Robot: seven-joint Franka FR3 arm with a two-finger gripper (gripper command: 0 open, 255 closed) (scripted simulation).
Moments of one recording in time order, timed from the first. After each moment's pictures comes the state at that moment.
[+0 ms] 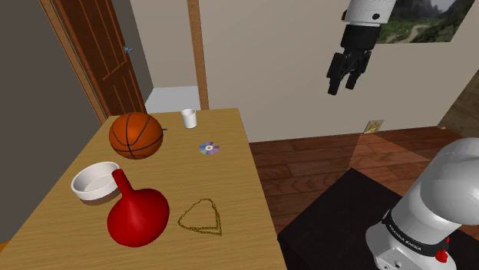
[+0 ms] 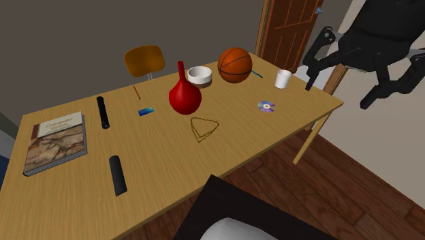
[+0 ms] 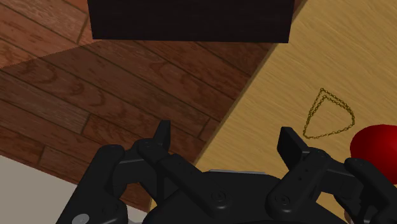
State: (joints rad) arm -0.01 -0.79 0.00 -2.37 0.07 1.56 0.02
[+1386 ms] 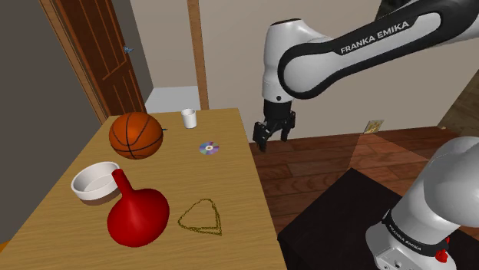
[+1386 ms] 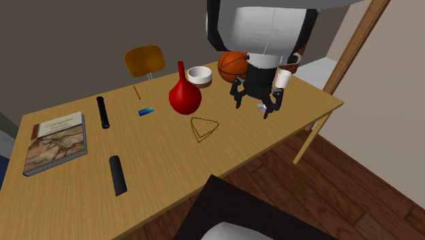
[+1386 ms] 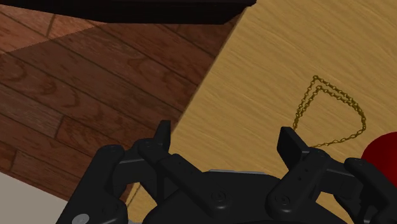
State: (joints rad) arm 0.07 -0.35 0.33 -2.45 0.15 2.07 0.34
